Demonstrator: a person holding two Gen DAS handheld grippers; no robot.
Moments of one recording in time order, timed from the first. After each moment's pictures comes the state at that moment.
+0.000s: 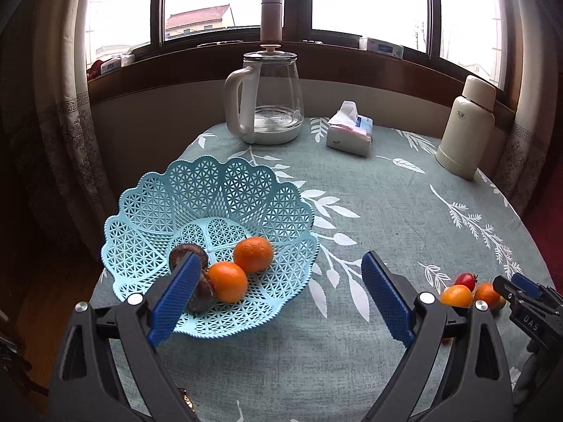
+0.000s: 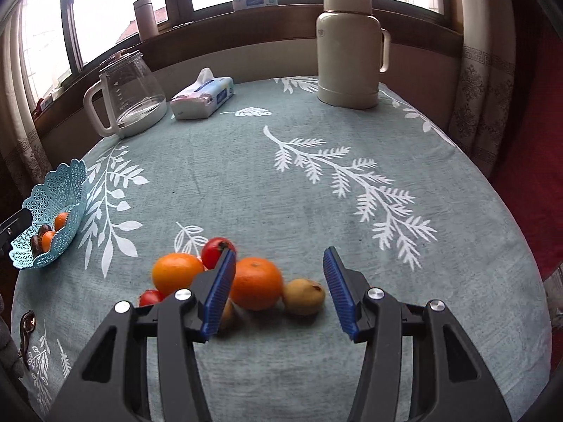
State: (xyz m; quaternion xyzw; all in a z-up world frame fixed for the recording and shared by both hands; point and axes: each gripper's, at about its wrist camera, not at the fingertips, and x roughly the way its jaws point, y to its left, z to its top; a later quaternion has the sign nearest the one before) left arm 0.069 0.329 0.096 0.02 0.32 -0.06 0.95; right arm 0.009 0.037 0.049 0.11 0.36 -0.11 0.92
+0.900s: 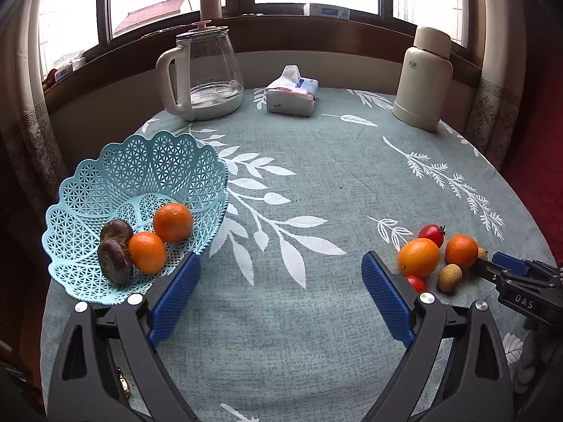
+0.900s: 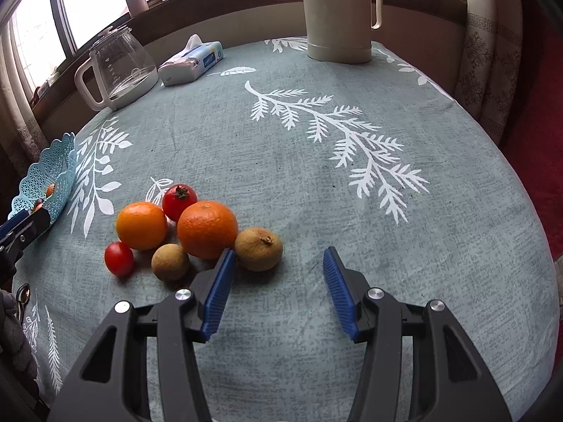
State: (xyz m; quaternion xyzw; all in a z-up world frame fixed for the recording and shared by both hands) left arm 0.057 0.271 0.064 0.06 0.35 -0.13 0.93; right arm 0.002 0.014 0.017 0.12 0.42 -0.09 0.90
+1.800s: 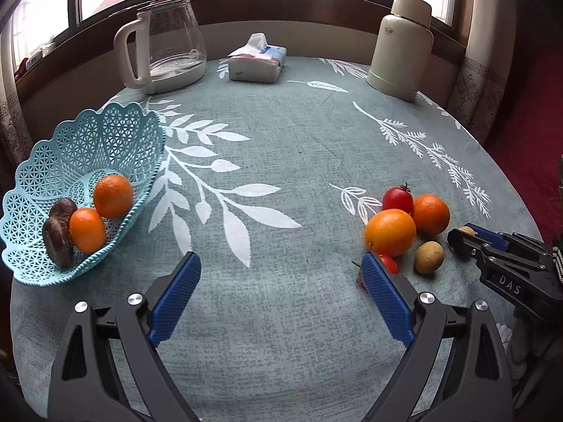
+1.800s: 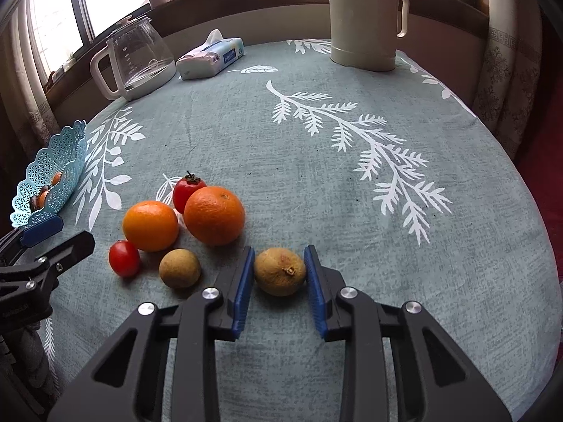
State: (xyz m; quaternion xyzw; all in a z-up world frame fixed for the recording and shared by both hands) left arm 0.058 0.234 0.036 0.06 0.40 -0.18 0.90; right arm 0.011 0.019 0.015 0.10 0.41 -0.05 0.90
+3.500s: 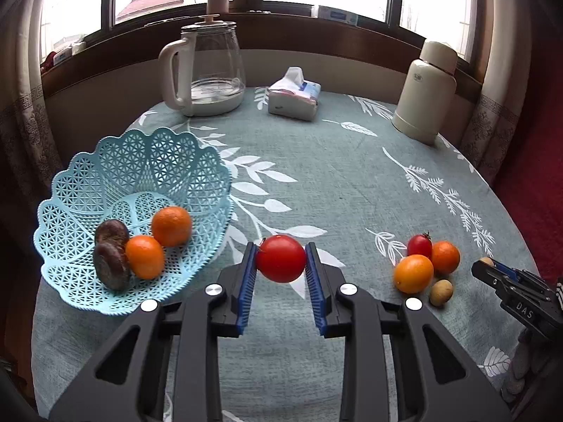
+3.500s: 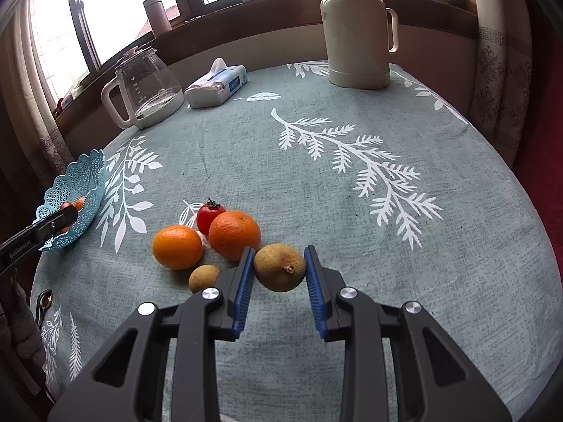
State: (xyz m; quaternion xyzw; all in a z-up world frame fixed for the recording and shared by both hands) left arm 0.072 0.288 0.075 0.02 0.36 -0.13 0.92; right arm -0.004 0.019 0.038 0.14 0.37 -0.05 0.92
